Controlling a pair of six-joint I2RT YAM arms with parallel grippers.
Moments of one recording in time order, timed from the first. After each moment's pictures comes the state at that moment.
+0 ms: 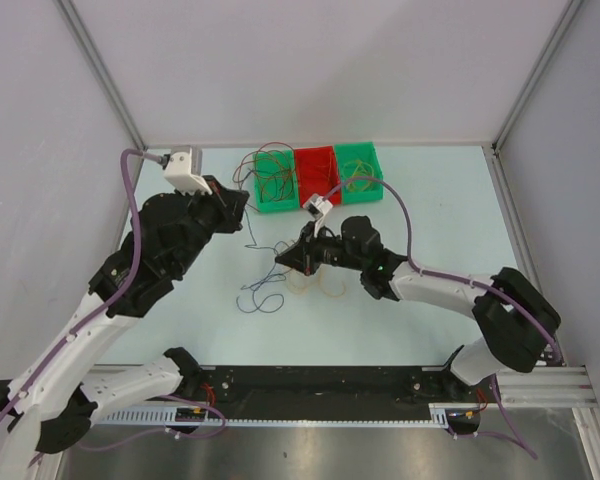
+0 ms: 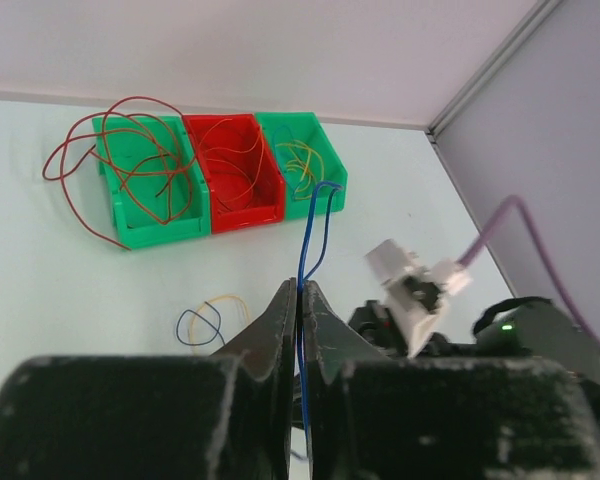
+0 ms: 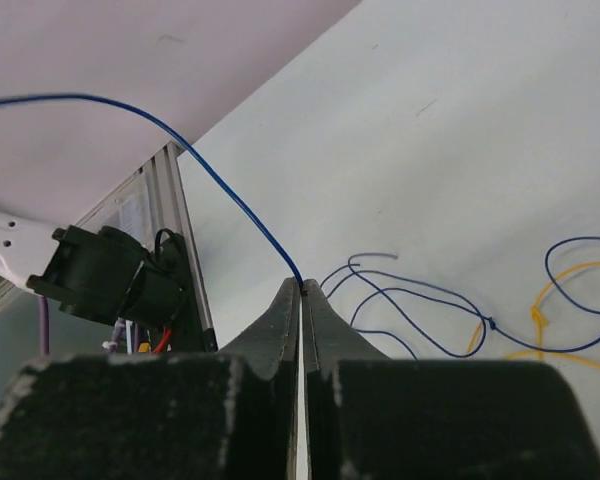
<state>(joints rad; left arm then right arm) -0.75 0.92 1.29 -0.51 -0.37 -0.45 0.85 1.53 0.85 0.55 -0.43 0.47</state>
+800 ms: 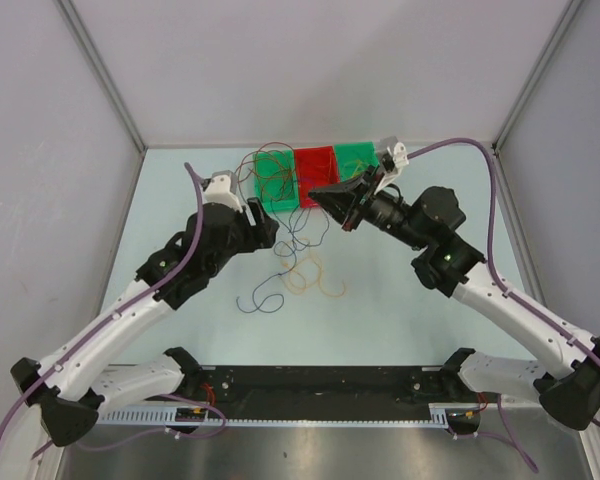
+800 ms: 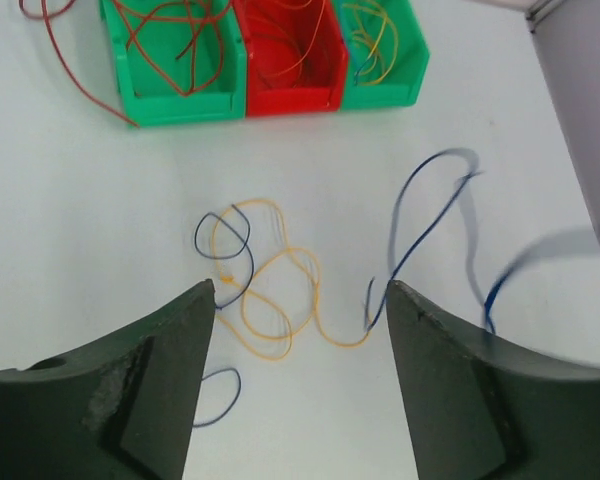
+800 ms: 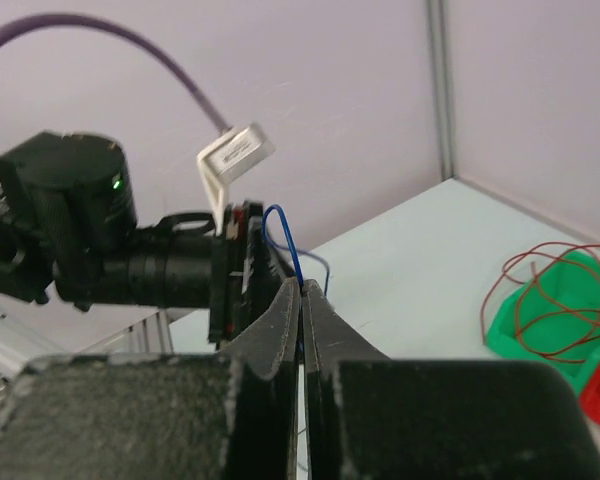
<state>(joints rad) -0.71 0.98 1.05 -0.46 -0.33 -0.57 0.76 1.12 1.07 0.33 -0.34 0.36</state>
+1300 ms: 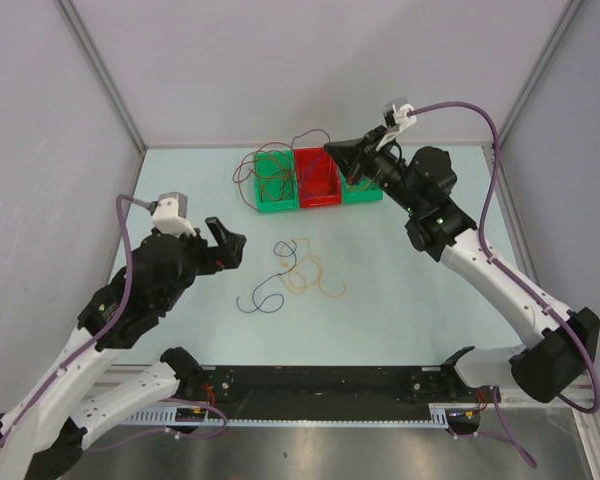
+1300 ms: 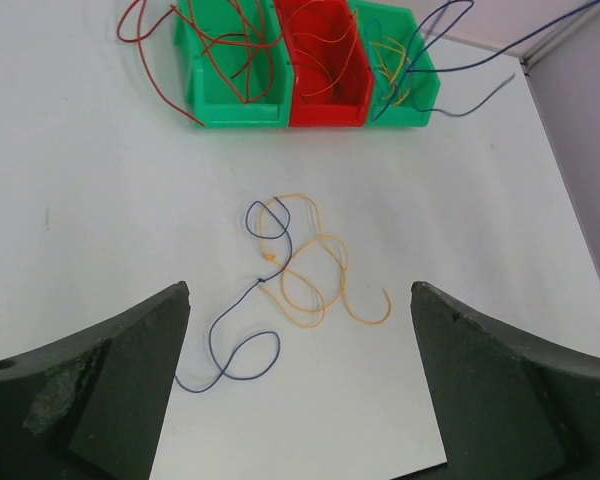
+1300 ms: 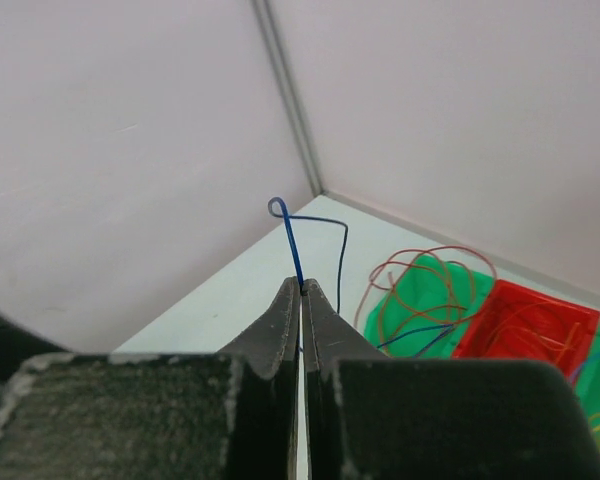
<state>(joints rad) -0.71 0.71 1.04 -0.68 -0.40 -0.56 0.60 1.29 1.25 0.26 -0.22 0.31</state>
